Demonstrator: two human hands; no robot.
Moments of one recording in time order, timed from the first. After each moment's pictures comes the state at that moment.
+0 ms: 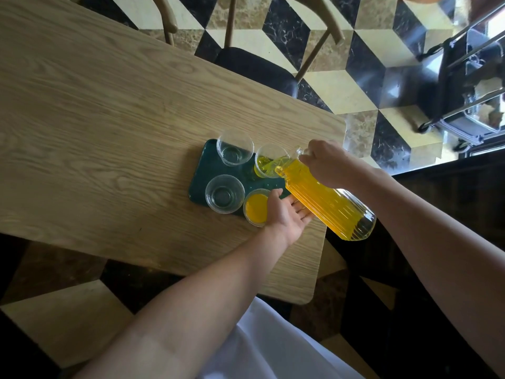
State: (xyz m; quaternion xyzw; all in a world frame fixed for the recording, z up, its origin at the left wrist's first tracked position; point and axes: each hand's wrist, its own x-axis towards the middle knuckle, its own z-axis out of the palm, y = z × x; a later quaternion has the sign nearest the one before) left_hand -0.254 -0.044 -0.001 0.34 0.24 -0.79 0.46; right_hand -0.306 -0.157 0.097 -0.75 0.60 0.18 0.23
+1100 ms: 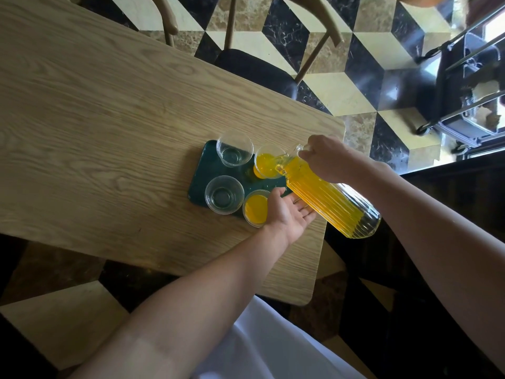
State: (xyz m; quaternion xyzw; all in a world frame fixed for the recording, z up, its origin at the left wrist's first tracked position) left_hand -0.249 -0.048 0.017 0.32 0.23 -0.80 0.45; right_hand -0.296 -0.163 0.111 -0.74 0.60 0.20 0.22
